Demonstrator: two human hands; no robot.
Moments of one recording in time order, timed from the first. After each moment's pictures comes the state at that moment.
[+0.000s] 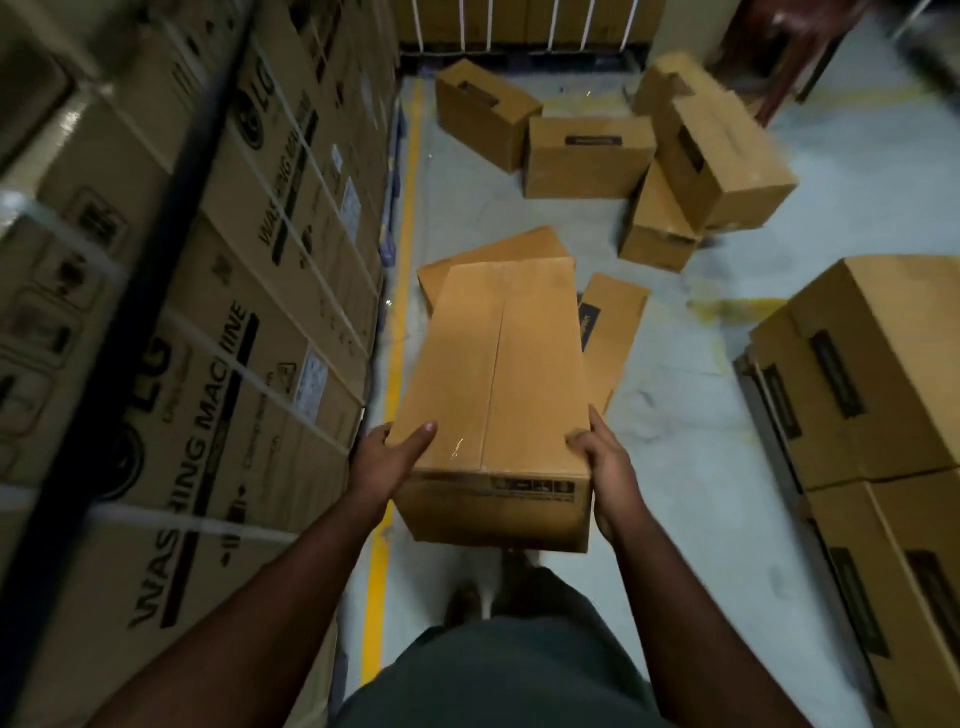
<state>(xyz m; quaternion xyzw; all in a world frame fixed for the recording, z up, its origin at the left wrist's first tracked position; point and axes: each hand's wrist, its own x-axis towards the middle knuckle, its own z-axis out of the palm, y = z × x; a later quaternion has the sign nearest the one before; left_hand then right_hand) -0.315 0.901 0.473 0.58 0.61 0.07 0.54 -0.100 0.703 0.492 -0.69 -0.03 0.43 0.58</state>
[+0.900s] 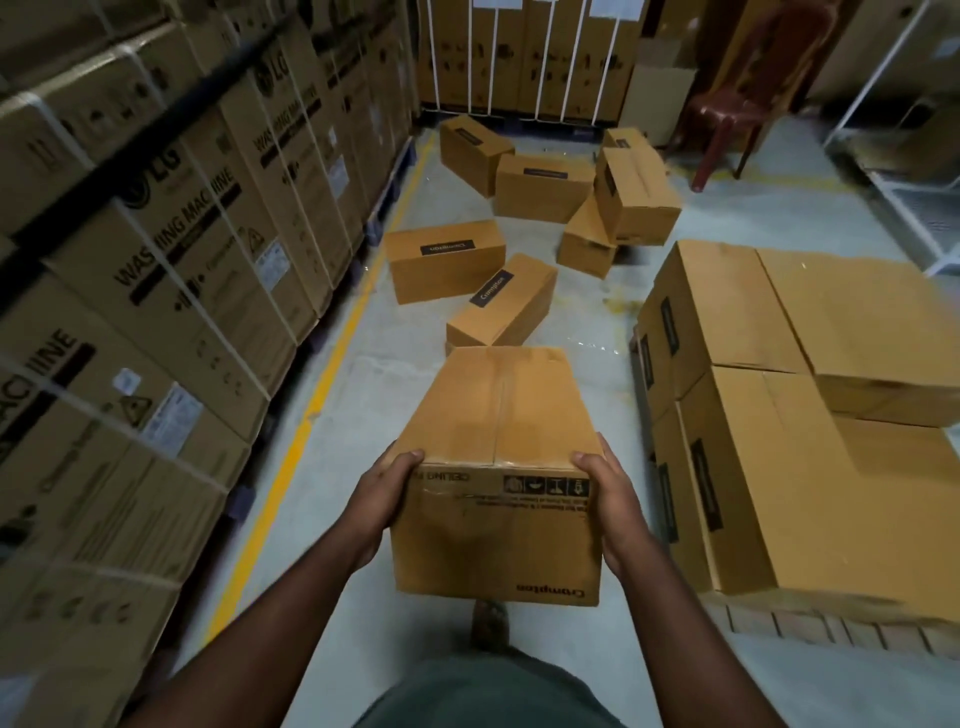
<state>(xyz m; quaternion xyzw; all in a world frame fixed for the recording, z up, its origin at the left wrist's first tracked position) -0.340 0.206 0.521 0.49 0.54 0.17 0.67 -0.086 0.045 0.526 -0.67 -0.13 0.47 0.57</state>
